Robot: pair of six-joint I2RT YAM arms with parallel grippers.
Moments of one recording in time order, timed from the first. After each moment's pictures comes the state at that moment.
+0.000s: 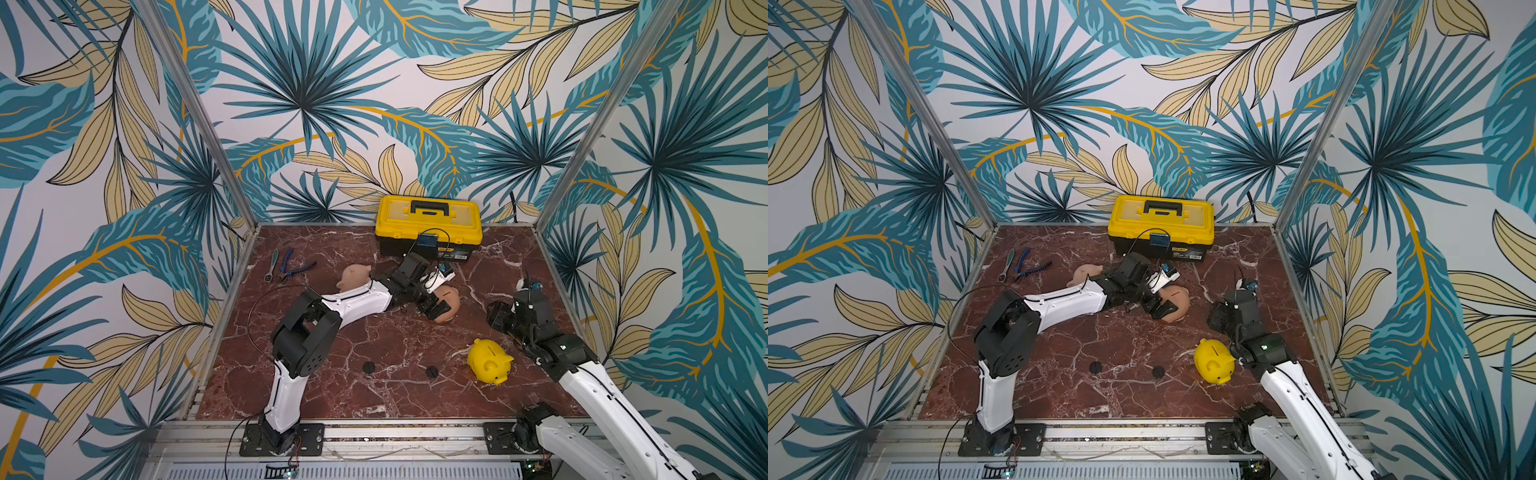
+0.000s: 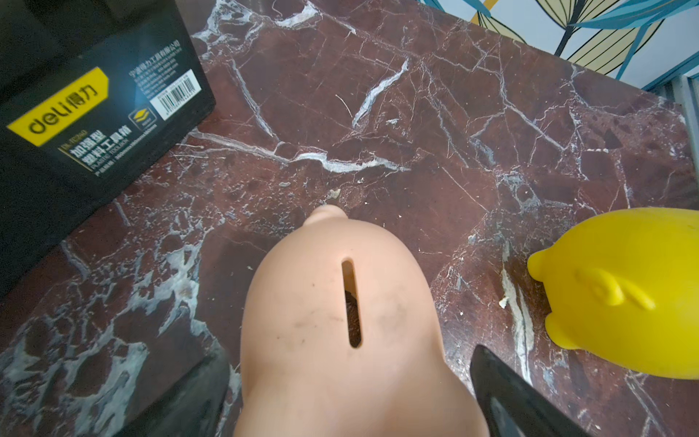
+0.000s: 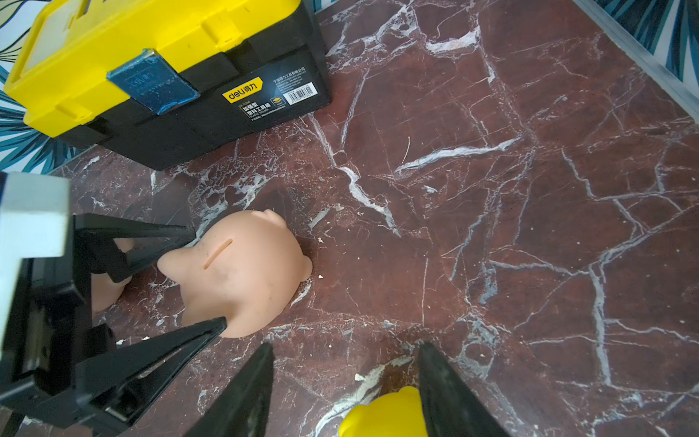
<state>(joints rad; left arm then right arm) -0.76 2.02 1.46 -0.17 0.35 0.16 0.28 0.83 0.72 -0.60 0.22 0.61</state>
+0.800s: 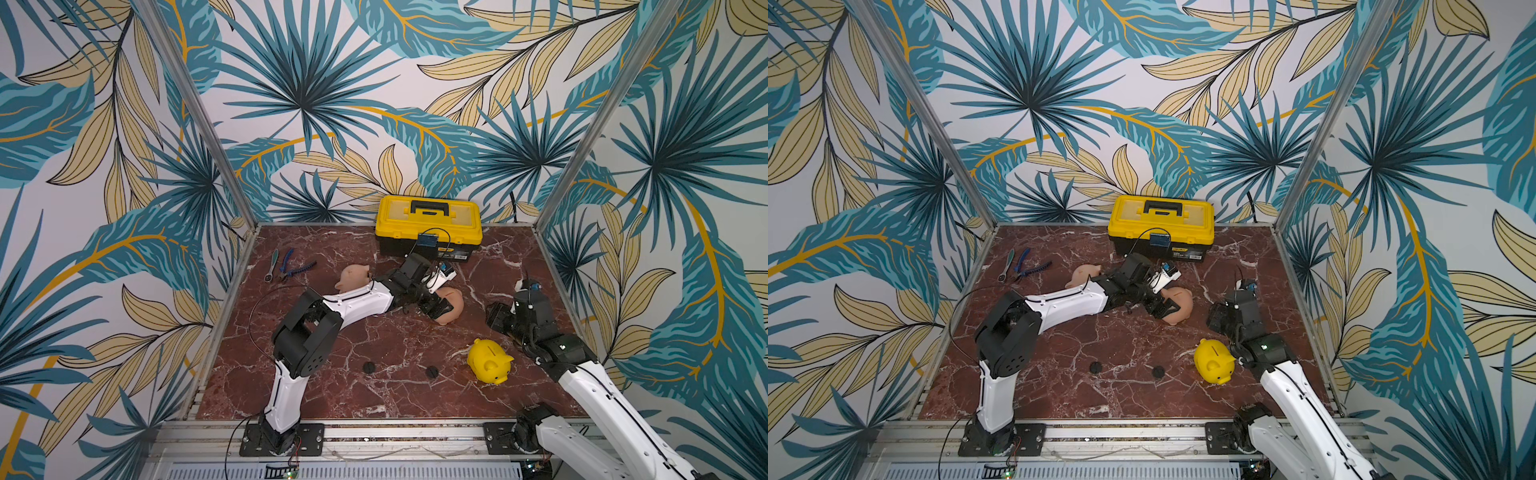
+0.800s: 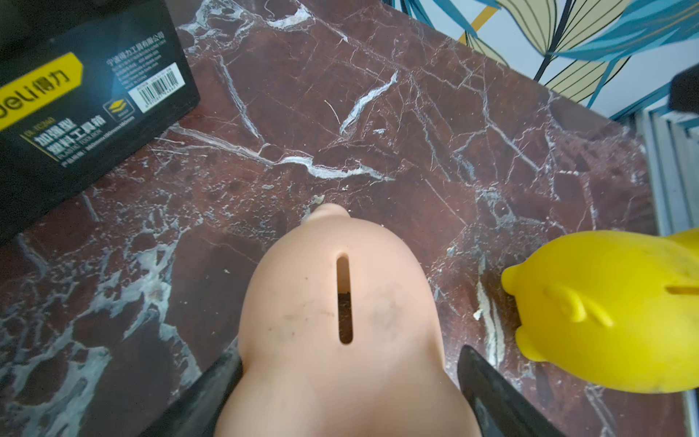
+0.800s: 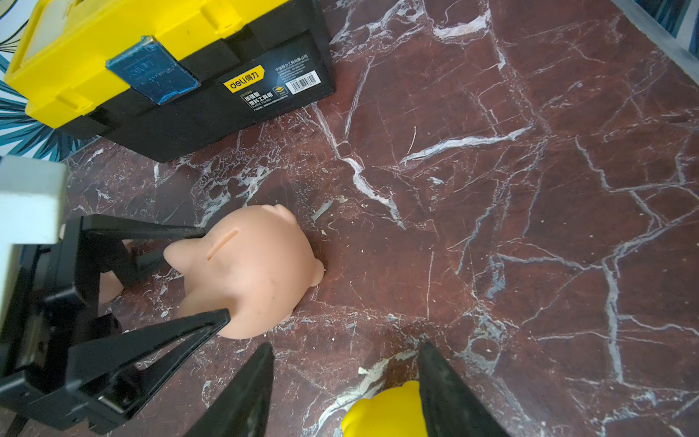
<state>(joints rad) -0.76 2.01 1.46 -0.16 0.40 0.04 0.27 0.84 0.71 -0.60 0.18 0.61</state>
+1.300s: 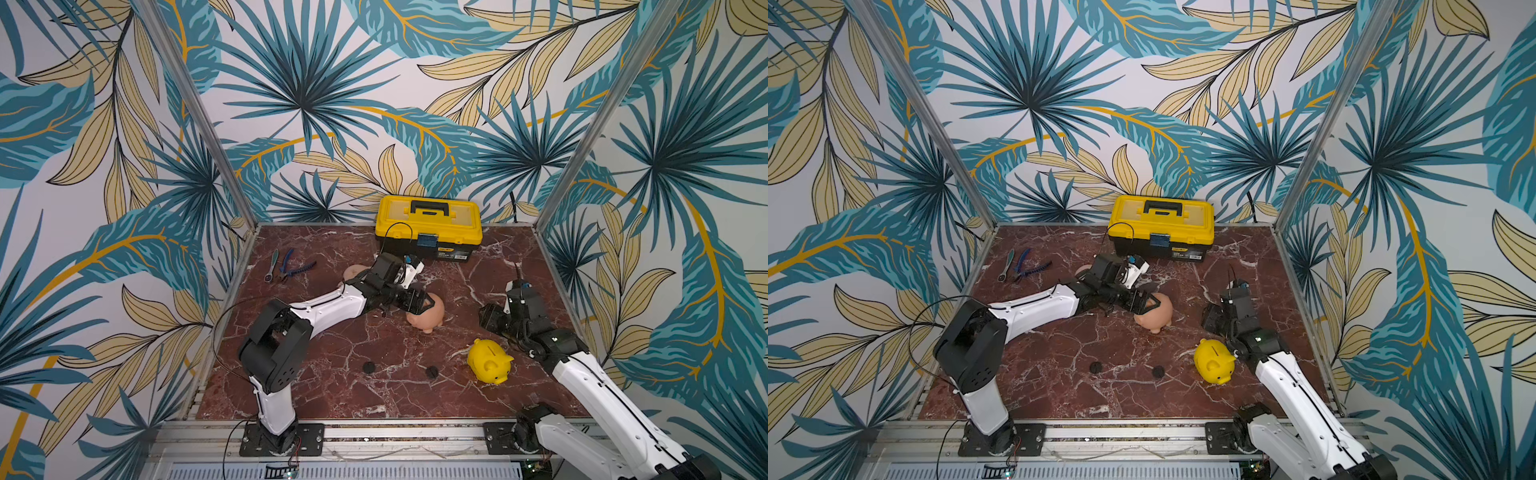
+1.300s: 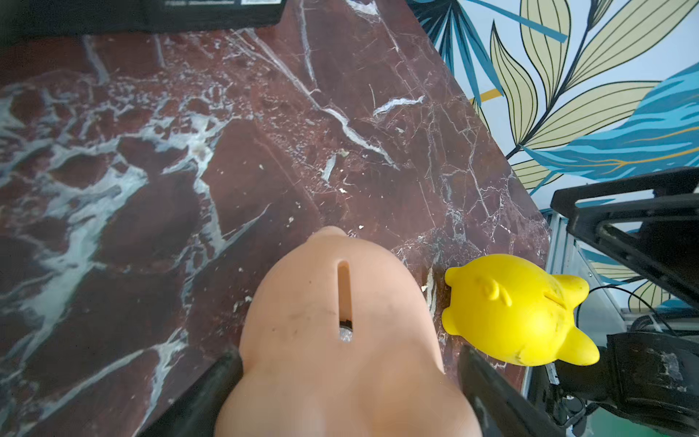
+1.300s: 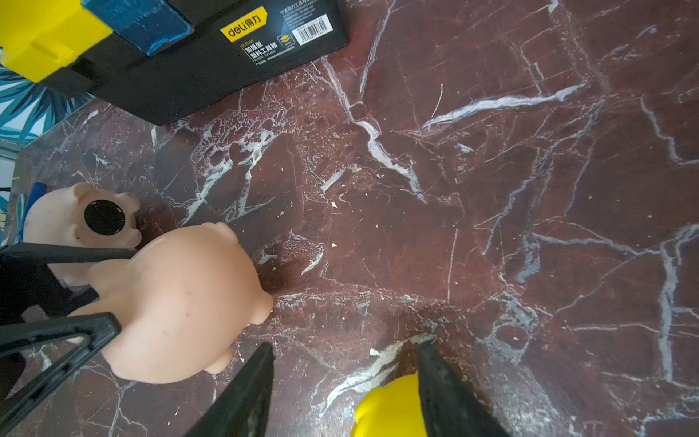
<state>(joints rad) -0.64 1.79 1.20 -0.14 0.48 -0.34 0.27 0.91 0.71 -0.60 0.09 0.61</state>
